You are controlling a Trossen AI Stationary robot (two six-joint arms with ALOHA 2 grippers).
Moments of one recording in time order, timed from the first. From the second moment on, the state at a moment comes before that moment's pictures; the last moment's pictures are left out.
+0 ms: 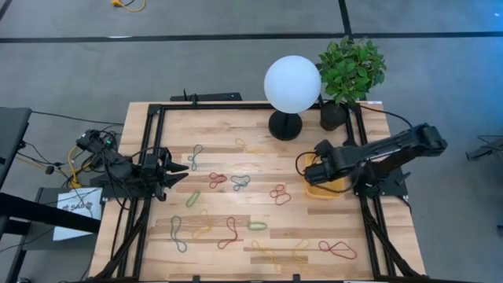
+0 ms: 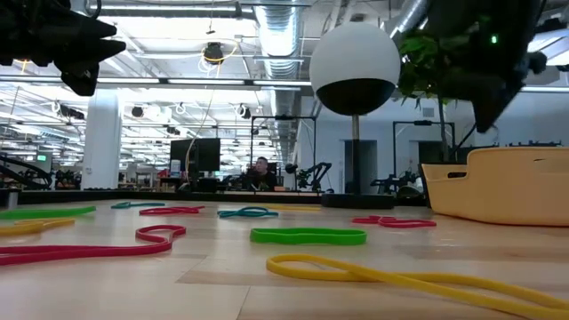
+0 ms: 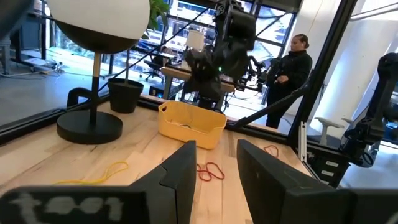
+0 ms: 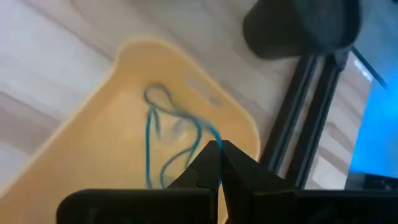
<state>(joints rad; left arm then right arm) -0.62 0.00 0.08 0.04 -0.72 -0.20 0.19 1.38 0.96 -1.41 0.53 1.17</state>
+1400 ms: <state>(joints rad) -0.62 0.00 0.08 0.04 -0.72 -0.28 0.15 1.18 0.94 -1.26 0.45 0.99</state>
